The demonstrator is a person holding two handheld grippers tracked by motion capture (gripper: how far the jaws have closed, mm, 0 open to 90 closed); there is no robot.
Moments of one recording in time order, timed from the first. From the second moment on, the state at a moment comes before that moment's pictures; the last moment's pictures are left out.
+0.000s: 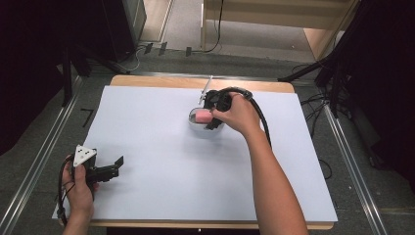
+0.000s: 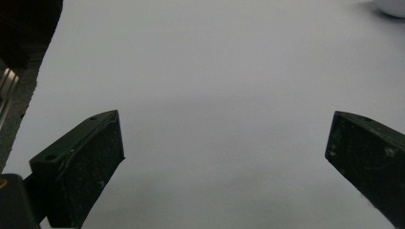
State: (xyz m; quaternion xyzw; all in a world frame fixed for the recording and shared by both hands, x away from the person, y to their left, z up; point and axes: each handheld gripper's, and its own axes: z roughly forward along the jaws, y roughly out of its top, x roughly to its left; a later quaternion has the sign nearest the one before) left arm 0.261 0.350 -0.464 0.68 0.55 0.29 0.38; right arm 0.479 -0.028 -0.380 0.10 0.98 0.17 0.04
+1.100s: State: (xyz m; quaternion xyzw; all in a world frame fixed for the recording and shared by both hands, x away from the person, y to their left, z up) left arm 0.261 0.349 -0.464 0.68 0.55 0.29 0.38; right arm 0.443 -0.100 -0.403 0.16 0.97 0.19 0.03
